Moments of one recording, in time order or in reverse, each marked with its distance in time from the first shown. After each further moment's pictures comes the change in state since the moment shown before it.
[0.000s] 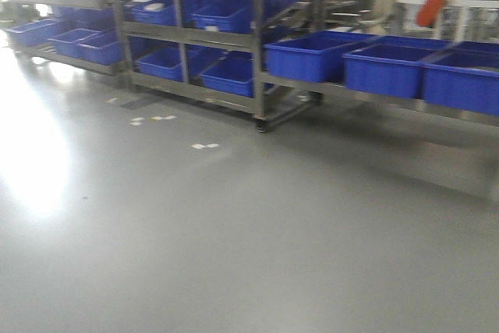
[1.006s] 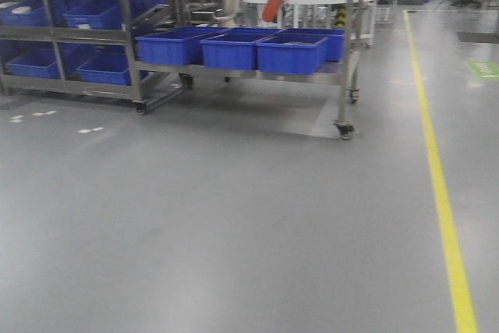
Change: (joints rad) left arm -0.004 0.000 0.000 0.000 0.000 0.000; right arm 0.000 0.000 0.000 0.000 0.000 0.000
